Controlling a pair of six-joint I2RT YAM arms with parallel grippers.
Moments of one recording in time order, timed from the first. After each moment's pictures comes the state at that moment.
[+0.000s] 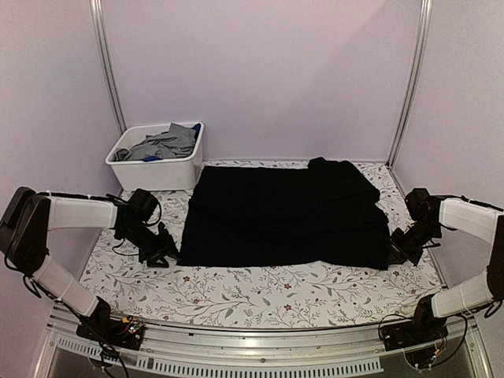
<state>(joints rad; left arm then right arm) -0.33 1.49 0.72 -0.54 0.35 -0.71 0.01 1.29 0.71 -0.87 -0.24 0.80</state>
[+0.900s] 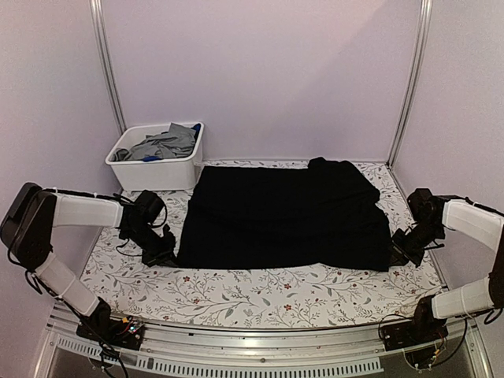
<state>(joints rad) -0.38 1.55 0.74 -0.53 0.35 -0.69 0.01 1.25 0.71 -0.93 -0.27 0.75</state>
